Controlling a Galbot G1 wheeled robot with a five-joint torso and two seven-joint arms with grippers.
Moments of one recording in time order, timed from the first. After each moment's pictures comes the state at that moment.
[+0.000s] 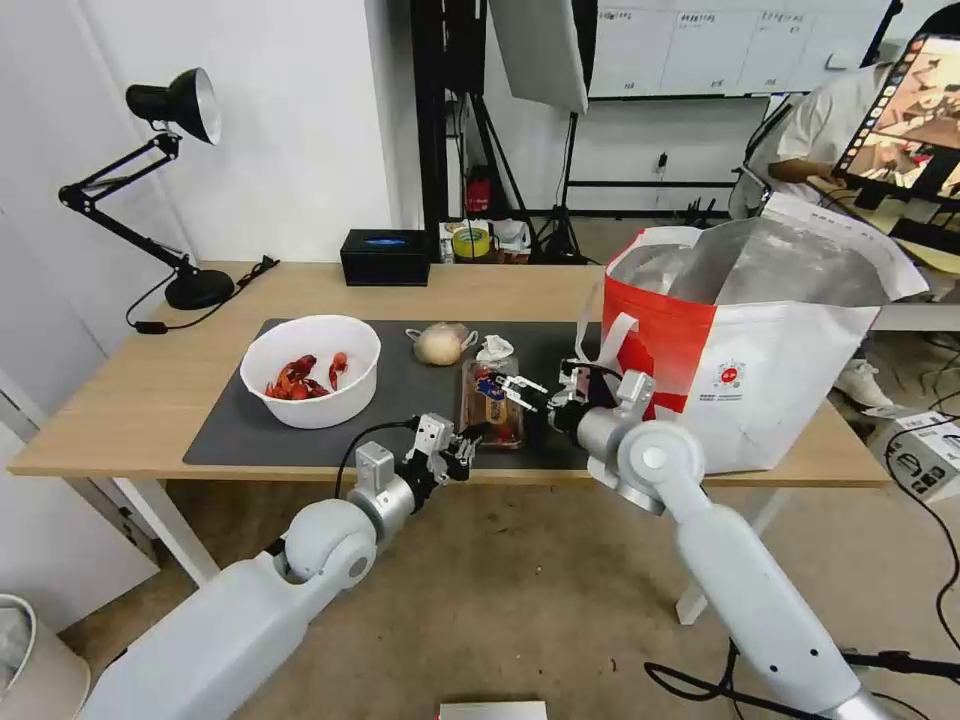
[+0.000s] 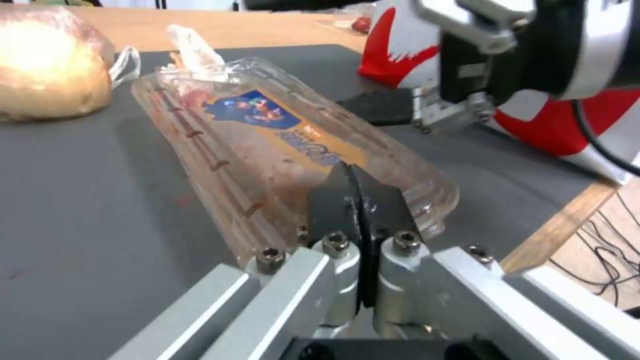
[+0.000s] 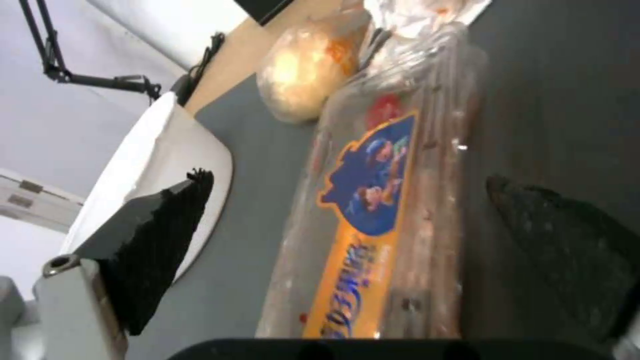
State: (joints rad) left arm 0.86 -0.92 0.14 -1.86 -0.76 0.18 -0.03; right arm -0.74 1.20 0.11 1.70 1.37 -0.56 0.35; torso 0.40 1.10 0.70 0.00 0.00
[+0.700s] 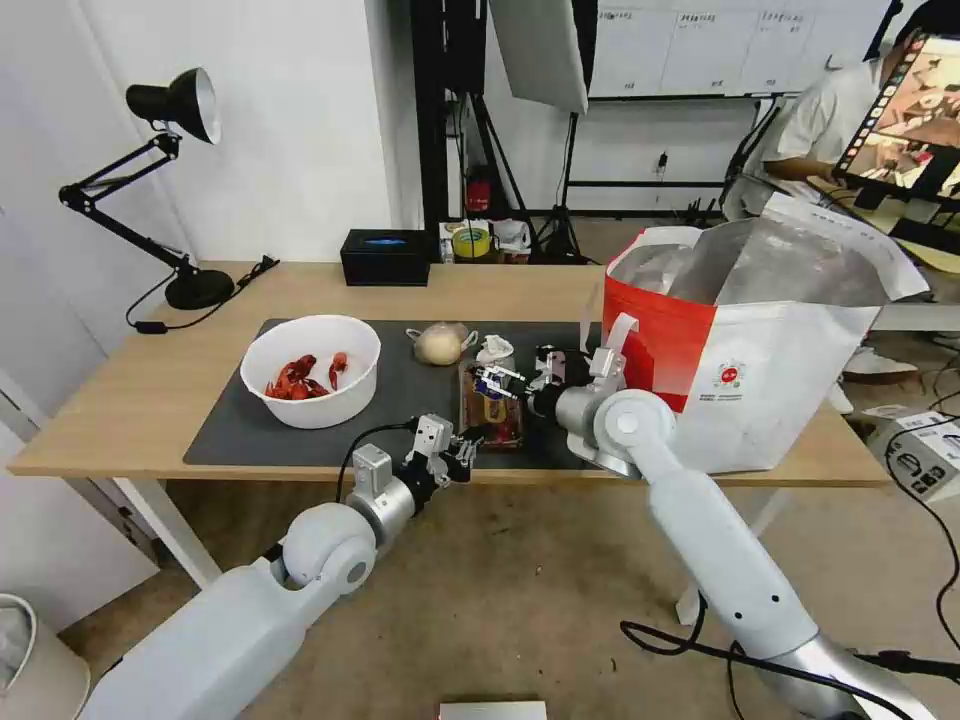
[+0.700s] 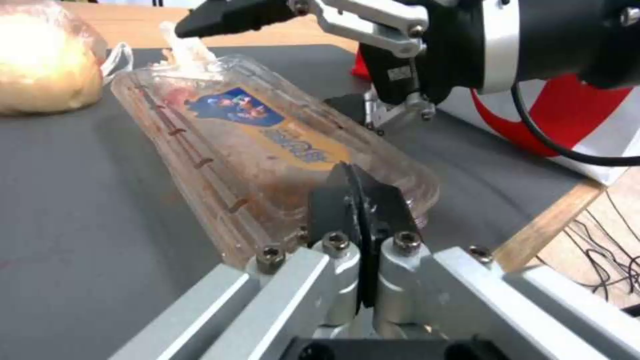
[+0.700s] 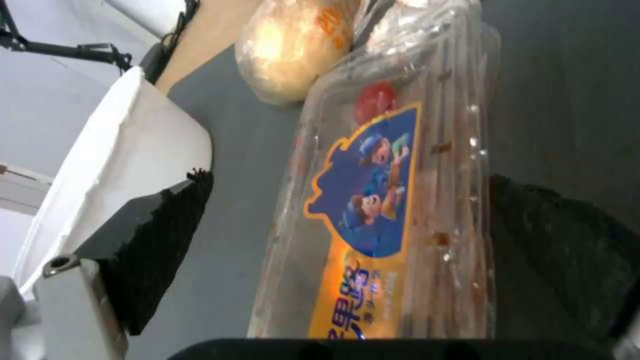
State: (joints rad) left arm 0.88 -0.92 0.14 -1.87 -0.77 0.18 -0.03; right arm -0.65 1.23 0.07 1.62 1.41 -0.64 0.43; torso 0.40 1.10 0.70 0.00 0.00
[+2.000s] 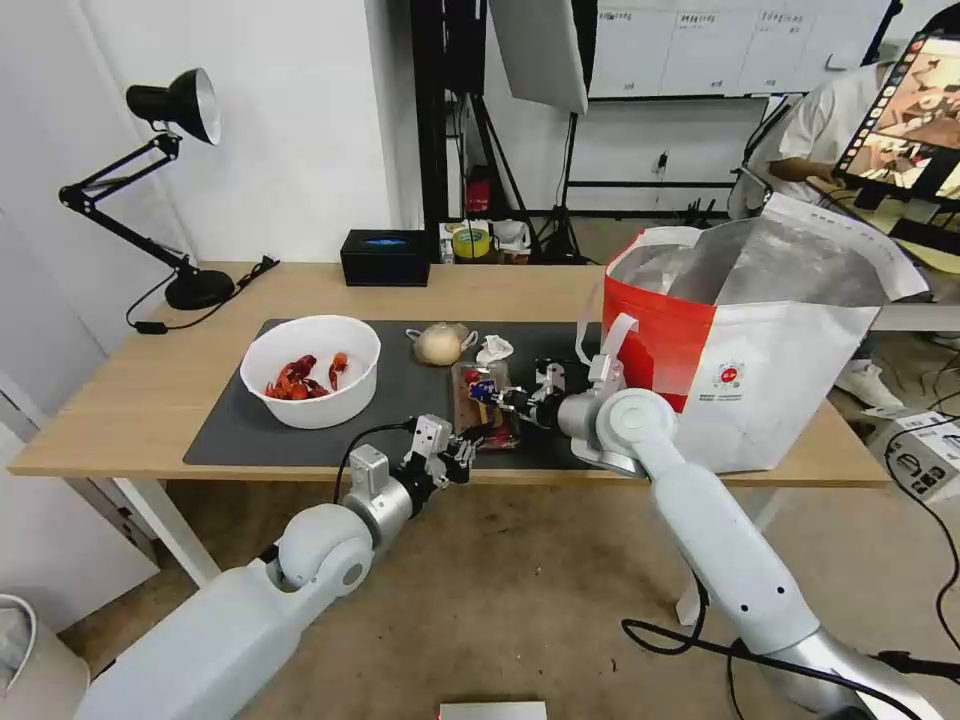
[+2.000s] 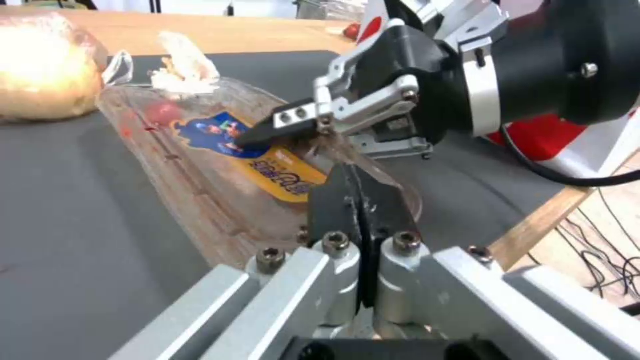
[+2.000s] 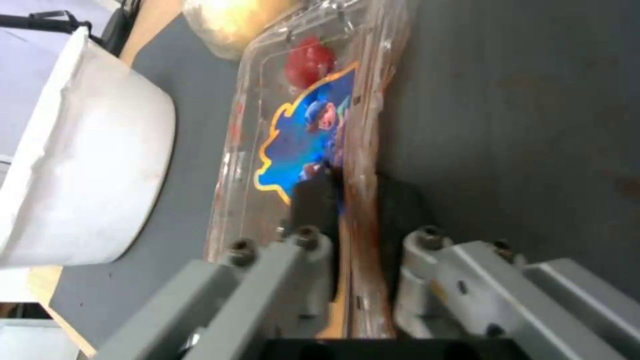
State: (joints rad) left arm 0.90 -0.91 0.12 -1.89 -0.77 0.18 -0.03; right arm -0.64 1.22 0.07 1.60 1.51 -0.72 0.50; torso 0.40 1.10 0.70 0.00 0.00
